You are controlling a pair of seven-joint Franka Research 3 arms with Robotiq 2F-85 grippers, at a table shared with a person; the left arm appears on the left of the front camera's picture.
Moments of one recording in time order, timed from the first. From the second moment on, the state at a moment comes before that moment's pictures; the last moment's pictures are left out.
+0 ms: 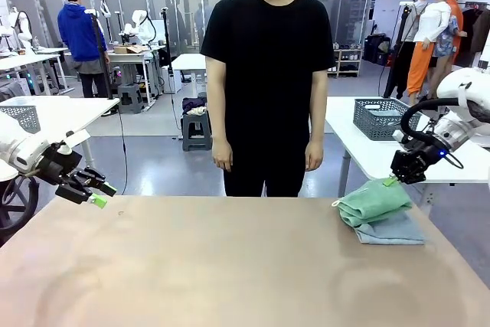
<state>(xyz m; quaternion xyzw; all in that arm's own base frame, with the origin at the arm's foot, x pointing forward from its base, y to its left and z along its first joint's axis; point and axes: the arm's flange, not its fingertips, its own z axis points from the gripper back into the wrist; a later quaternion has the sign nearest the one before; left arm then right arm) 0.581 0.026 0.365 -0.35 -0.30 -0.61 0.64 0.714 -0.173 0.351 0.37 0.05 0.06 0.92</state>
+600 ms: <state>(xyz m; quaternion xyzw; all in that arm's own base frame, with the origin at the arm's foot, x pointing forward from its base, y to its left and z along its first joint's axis) 0.581 0.026 0.365 -0.35 -0.30 -0.61 0.64 0.712 -0.182 0.359 0.33 0.06 0.06 0.94</state>
